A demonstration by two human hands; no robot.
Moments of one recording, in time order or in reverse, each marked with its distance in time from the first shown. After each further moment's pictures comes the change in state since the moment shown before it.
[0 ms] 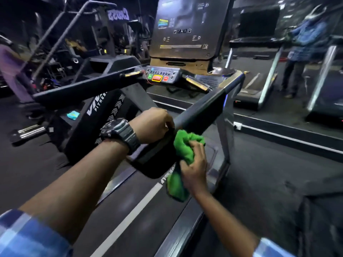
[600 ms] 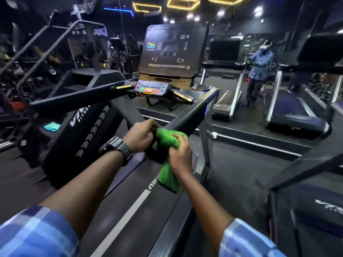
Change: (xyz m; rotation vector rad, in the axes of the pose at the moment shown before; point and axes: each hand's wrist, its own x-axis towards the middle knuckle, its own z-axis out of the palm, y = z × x) left_hand -0.098 -0.011 -0.011 -0.418 0.173 -0.139; right_hand -0.028 -0.111 0.010 -0.103 0.075 0.103
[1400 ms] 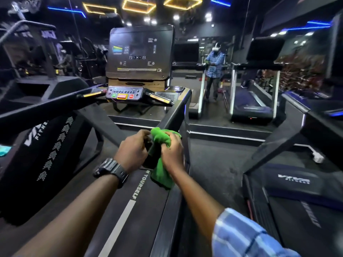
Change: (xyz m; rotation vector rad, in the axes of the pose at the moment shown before) left_hand -0.012 -0.020 0.012 -0.039 0.072 0.090; right_hand 0.010 -0.011 0.023 -0.023 0.194 0.143
